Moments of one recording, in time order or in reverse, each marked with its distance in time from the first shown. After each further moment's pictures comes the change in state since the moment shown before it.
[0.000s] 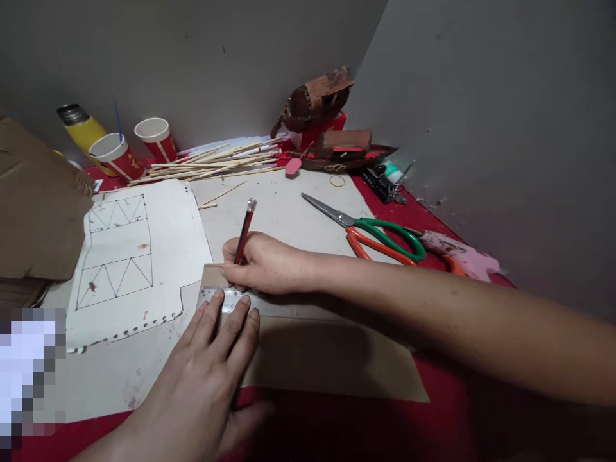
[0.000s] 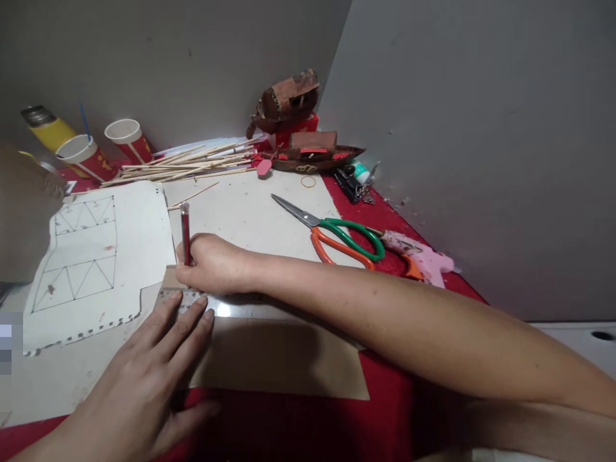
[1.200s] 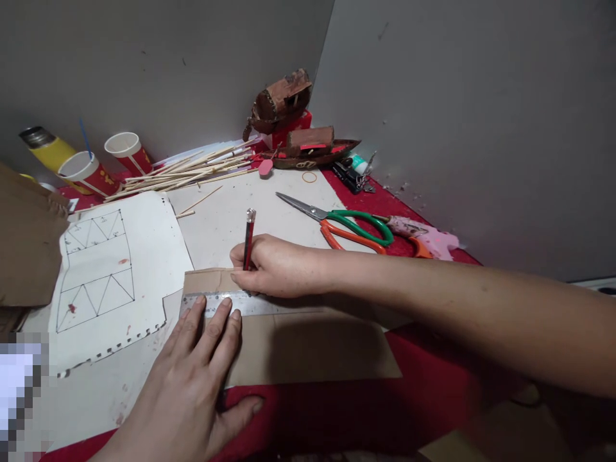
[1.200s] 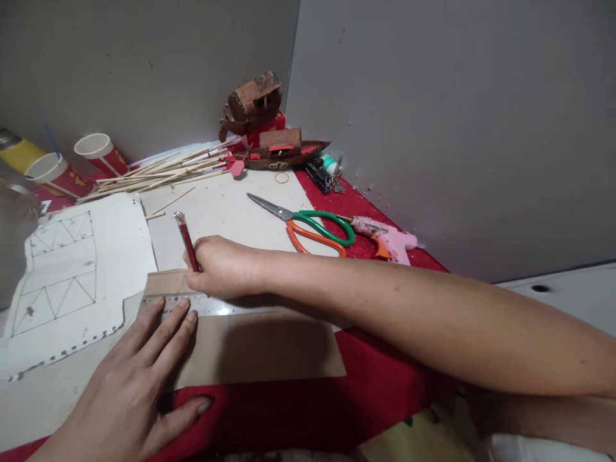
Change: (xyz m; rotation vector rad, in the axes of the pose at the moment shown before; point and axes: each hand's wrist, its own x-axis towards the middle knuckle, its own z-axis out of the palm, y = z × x) left_hand 0.001 -0.002 0.000 0.086 0.057 0.050; right_hand -0.039 0.000 -0.023 -0.203 0.039 0.062
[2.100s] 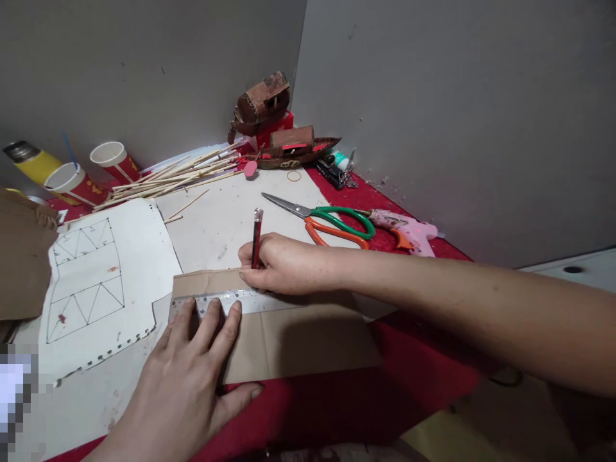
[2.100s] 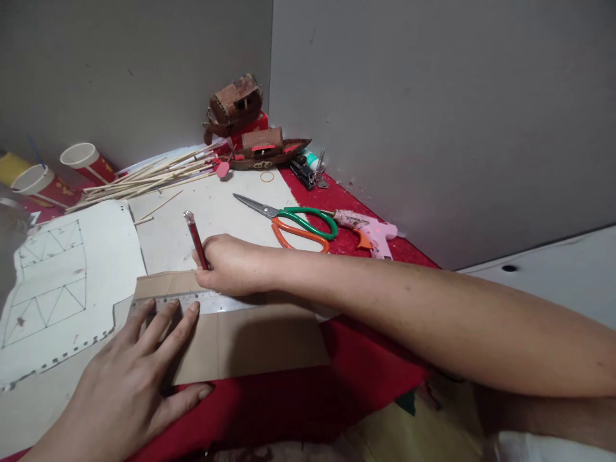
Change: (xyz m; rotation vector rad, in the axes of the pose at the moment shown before) left_hand 0.017 0.006 -0.004 0.086 -0.066 -0.043; right_hand -0.026 0.011 -0.013 -0.027 0.012 0.041
